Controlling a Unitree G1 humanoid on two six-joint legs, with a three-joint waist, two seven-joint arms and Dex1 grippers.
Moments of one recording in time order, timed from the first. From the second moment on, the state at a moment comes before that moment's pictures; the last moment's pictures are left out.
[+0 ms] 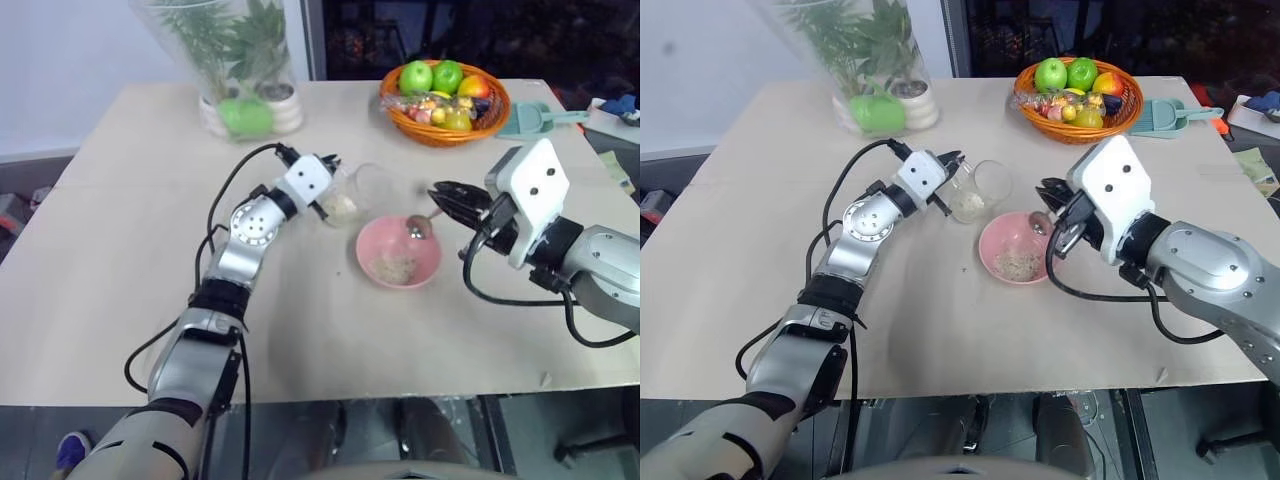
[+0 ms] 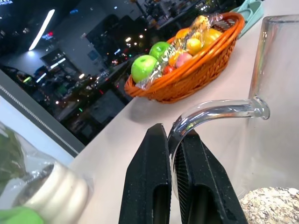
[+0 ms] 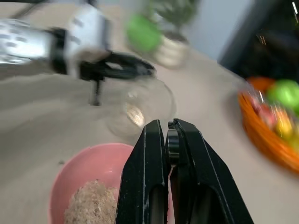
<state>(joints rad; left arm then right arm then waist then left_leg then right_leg) -0.77 0.36 -0.13 0.59 0.16 -0.36 -0.43 -0.46 -1.00 0.04 -0.80 0.94 0.71 0.11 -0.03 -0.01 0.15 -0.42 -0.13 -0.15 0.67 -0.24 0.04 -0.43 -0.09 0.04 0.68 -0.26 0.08</state>
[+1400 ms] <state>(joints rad) -0.44 0.35 0.28 0.37 -0.32 -0.12 -0.50 -0.43 -0.67 0.04 -0.54 0.71 0.51 0.78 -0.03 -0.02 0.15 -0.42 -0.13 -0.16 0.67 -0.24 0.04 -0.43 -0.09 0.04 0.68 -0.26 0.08</state>
